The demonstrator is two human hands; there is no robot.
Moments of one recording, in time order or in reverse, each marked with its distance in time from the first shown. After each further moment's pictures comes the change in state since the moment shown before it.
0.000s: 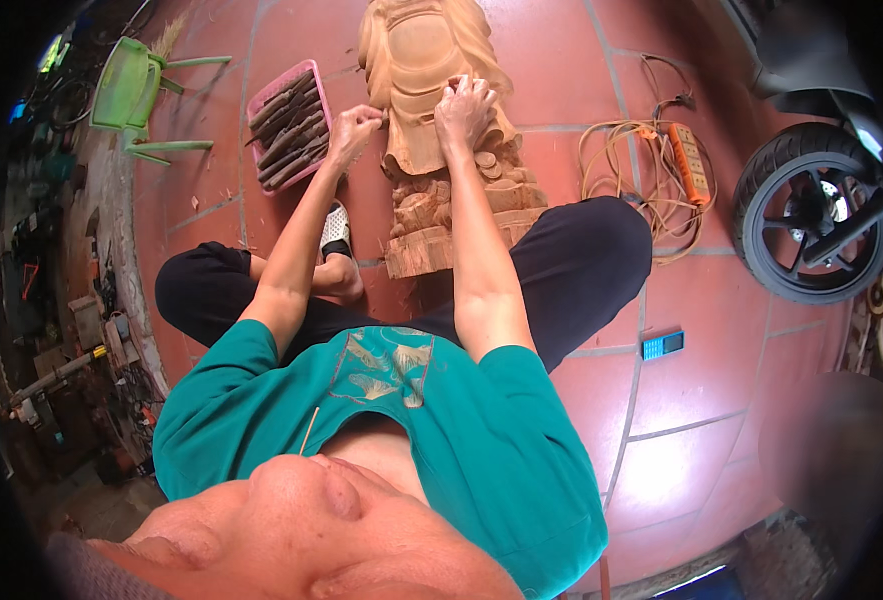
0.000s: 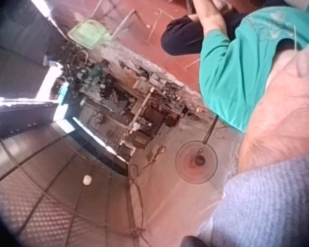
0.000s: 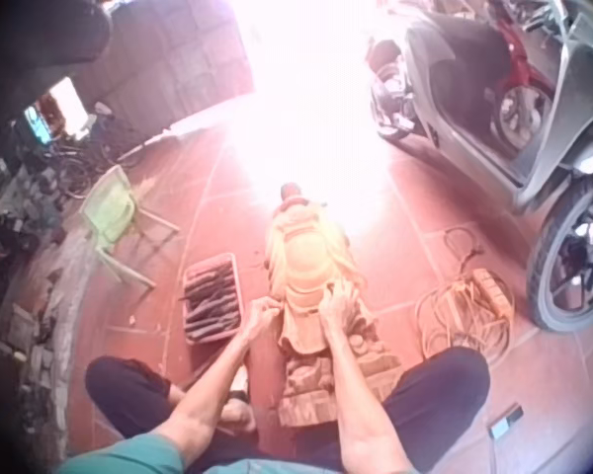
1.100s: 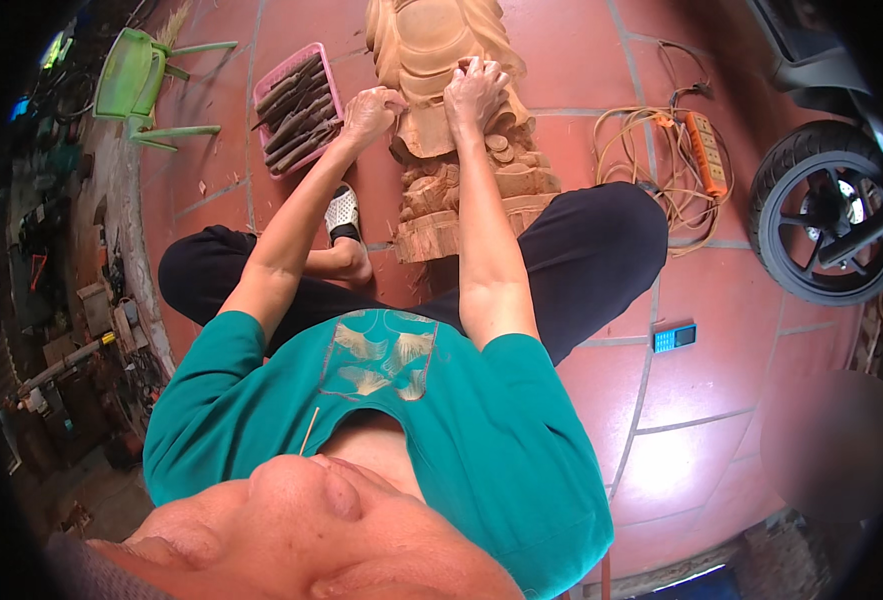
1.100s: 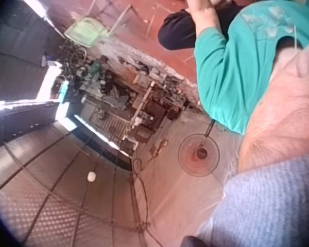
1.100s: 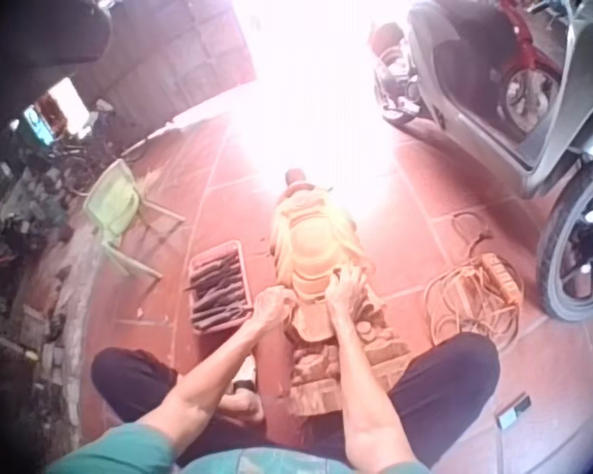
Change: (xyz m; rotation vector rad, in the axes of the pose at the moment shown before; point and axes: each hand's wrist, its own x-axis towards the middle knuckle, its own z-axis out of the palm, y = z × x) left_hand -0.006 0.032 -0.001 0.237 -0.115 0.234; right_hand 0.001 0.000 0.002 -0.025 -0.002 0.003
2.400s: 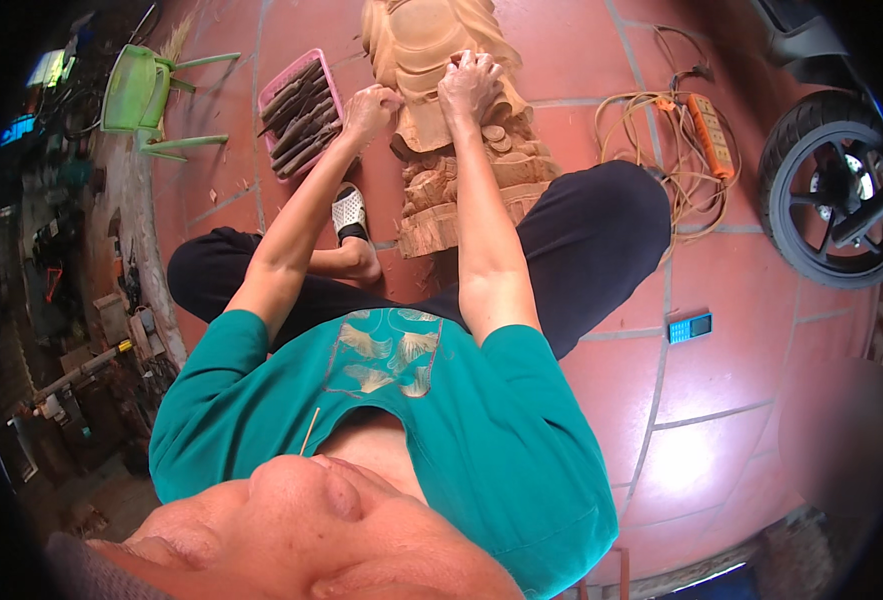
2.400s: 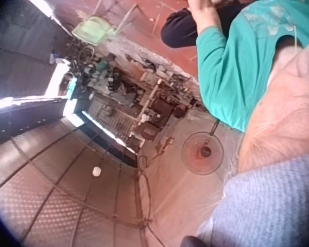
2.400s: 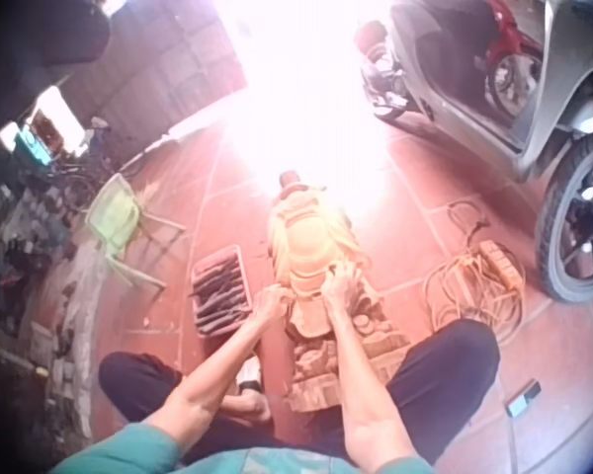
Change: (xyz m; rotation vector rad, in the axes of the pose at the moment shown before) left_hand 0.004 -0.009 0.007 0.123 0.063 0.031; right_hand -0.002 -0.002 0.000 0.042 0.025 0.015
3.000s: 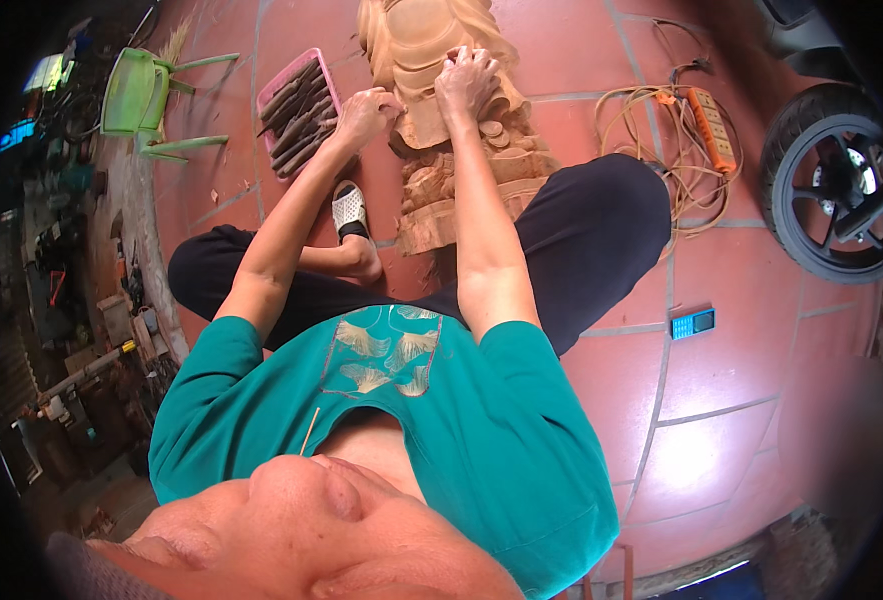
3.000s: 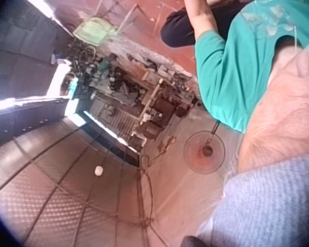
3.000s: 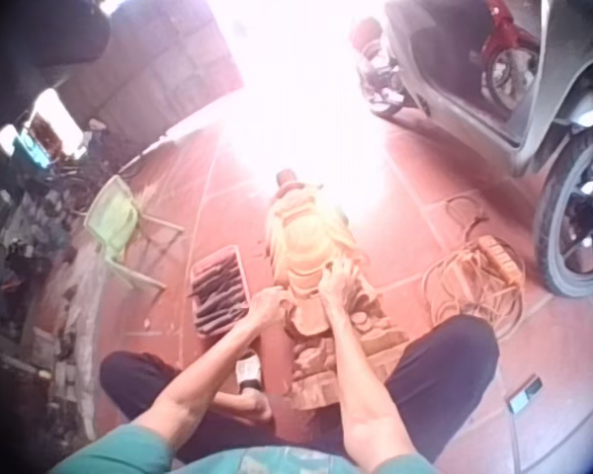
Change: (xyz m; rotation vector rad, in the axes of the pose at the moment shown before) left_hand -0.006 0.019 -0.015 -0.046 -0.116 0.152; right_hand 0.000 0.010 -0.001 -0.052 0.041 -0.016
